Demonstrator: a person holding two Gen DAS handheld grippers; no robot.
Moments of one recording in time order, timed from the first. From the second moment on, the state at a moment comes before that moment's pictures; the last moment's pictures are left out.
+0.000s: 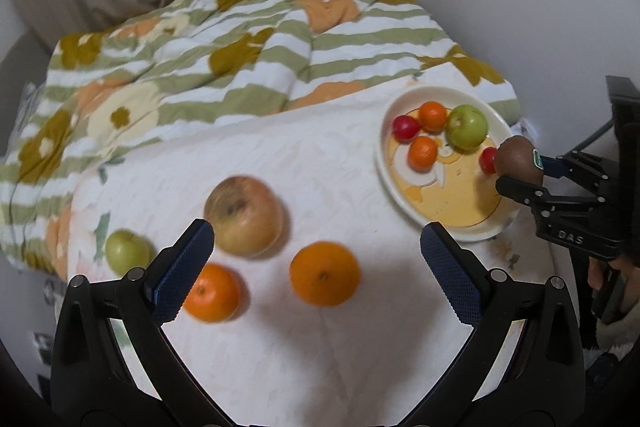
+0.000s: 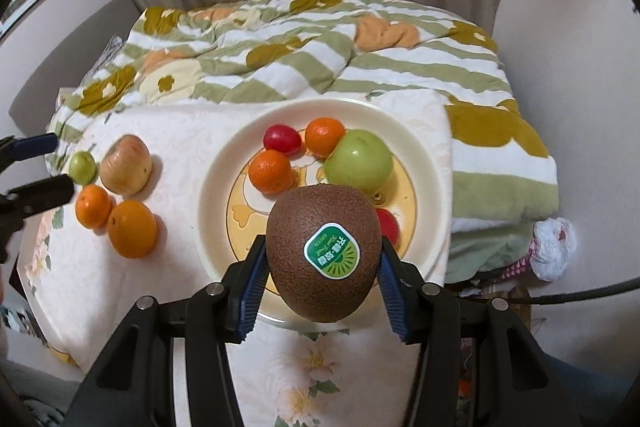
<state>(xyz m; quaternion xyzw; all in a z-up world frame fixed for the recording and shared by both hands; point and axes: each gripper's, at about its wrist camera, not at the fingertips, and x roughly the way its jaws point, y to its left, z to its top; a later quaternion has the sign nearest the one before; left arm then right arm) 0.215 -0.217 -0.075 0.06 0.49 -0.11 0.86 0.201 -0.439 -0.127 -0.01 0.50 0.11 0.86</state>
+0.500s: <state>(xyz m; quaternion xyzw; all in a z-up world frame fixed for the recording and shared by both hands) 0.186 -0.190 -0.093 0.03 0.52 -0.07 0.85 0.211 -0.429 -0.158 -0.03 0.53 0.13 0.84</state>
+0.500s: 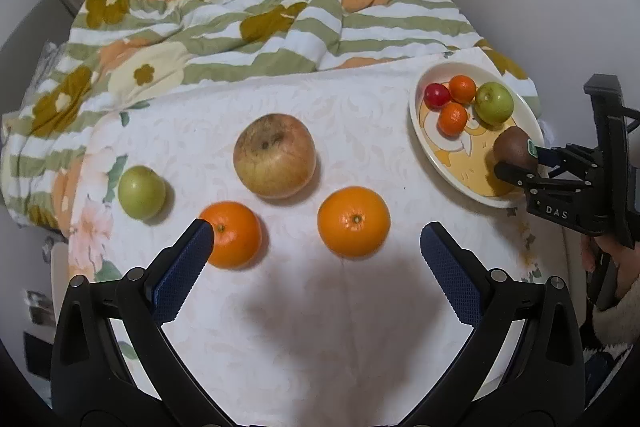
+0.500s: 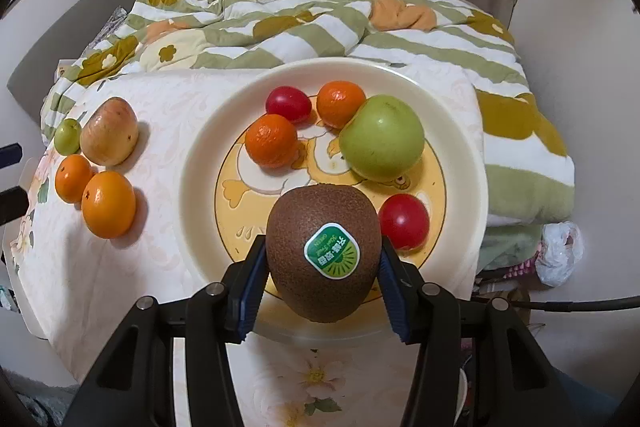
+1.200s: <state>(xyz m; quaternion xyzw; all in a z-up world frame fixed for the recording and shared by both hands) 0.141 -0.176 -0.071 0.03 0.50 -0.03 0.87 0.176 -0.438 -0.113 -0.02 0.45 0.14 0.88</state>
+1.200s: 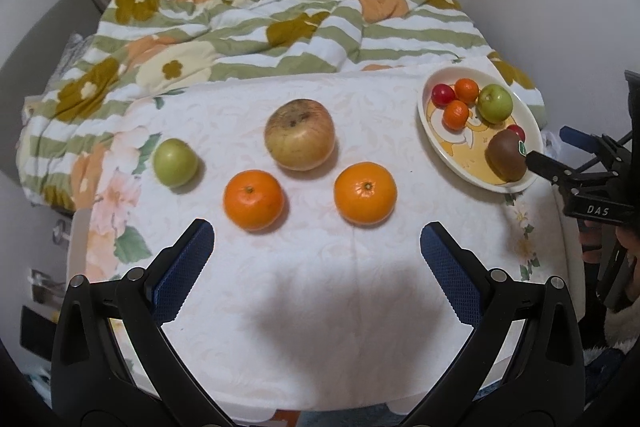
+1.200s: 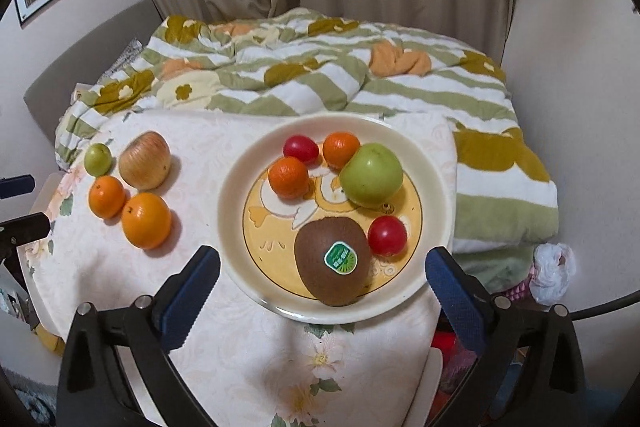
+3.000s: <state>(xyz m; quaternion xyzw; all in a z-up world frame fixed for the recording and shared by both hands) 0.209 -0.035 -0.112 0.11 0.47 -0.29 0.82 0.154 -0.247 -0.112 0.06 0.45 -0.05 0.89</state>
